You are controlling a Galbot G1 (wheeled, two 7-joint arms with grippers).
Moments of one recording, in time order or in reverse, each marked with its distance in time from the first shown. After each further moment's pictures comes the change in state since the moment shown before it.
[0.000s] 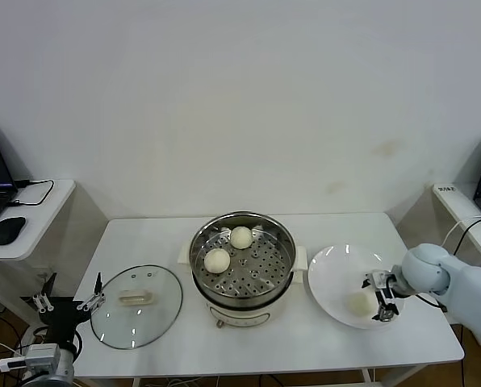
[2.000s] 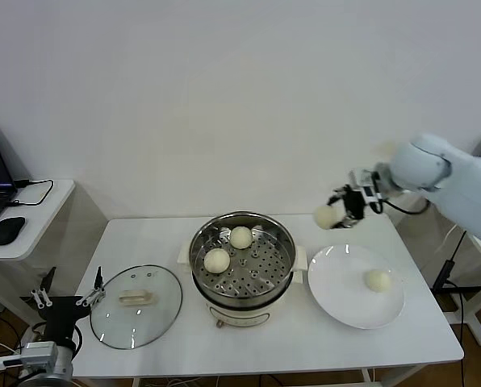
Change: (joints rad) left arm 0.000 0.000 -0.012 -0.036 -0.015 0.000 0.001; right arm 0.826 0.222 -0.438 0.024 0.397 -0.003 -0.051
